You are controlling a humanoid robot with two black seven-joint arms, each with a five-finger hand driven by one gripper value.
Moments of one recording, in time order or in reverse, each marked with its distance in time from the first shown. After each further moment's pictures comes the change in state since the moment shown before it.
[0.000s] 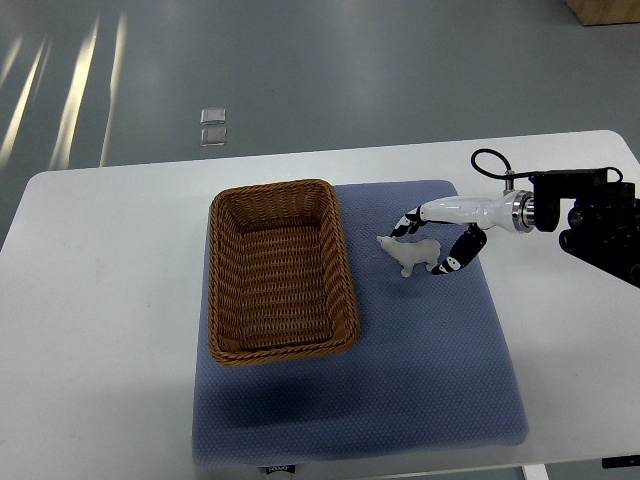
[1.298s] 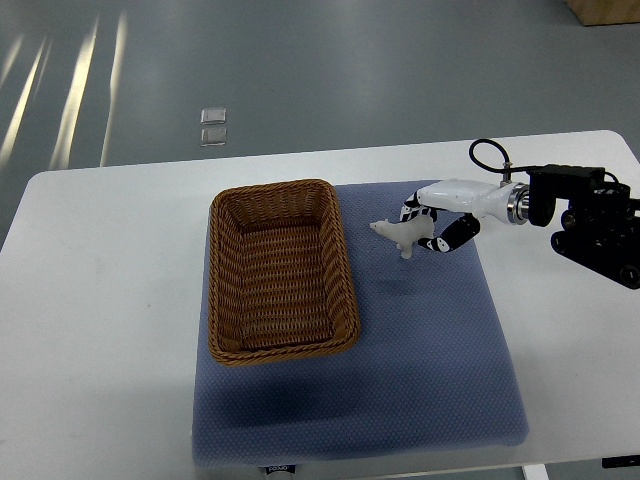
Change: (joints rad) left arm -0.003 0.000 -0.002 -0.001 -0.001 0.000 0.000; right arm 0.021 0.014 -0.001 -0.016 -0.028 -0.159 -0.024
